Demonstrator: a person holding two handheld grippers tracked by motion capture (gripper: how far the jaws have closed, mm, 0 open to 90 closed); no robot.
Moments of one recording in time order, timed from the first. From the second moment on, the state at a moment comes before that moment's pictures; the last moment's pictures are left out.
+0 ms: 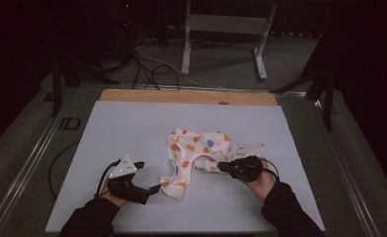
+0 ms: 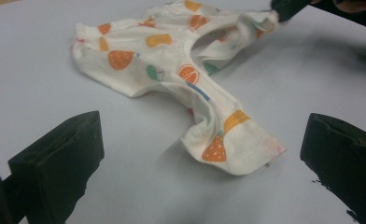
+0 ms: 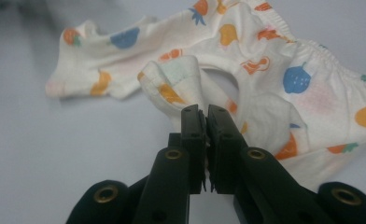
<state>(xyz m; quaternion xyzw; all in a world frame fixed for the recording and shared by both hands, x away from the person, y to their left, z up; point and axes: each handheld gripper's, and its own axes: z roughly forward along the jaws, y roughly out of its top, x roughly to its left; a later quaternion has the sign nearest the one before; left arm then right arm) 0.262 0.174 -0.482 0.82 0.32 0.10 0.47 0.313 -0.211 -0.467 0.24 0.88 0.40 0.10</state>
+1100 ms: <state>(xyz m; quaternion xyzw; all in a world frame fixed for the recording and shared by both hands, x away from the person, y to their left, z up) 0.259 0.177 -0.485 0.82 0.32 0.10 0.47 0.347 -0.134 -0.503 0.28 0.90 0.34 0.04</state>
